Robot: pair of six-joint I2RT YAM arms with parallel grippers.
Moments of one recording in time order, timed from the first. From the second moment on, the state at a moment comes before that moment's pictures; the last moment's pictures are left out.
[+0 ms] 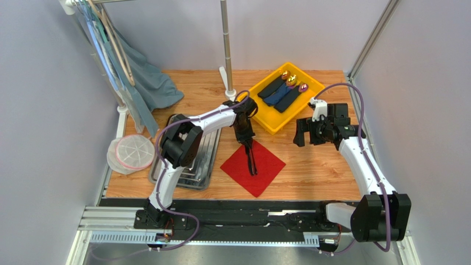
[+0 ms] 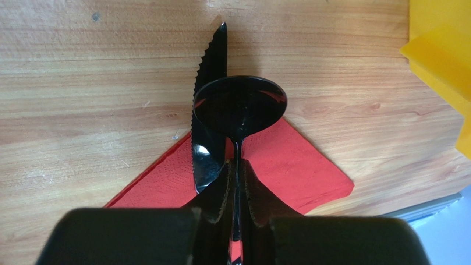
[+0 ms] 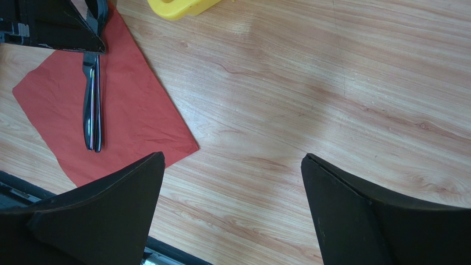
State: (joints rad) left arm -0.71 2.21 1.73 -0.79 0.17 -0.91; right arm 0.04 1.19 0.94 -0.66 -0.33 -0.10
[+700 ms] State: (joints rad) left arm -0.71 2.19 1.81 -0.81 0.17 -0.77; right arm 0.04 1.19 0.98 -0.69 -0.34 -0.10
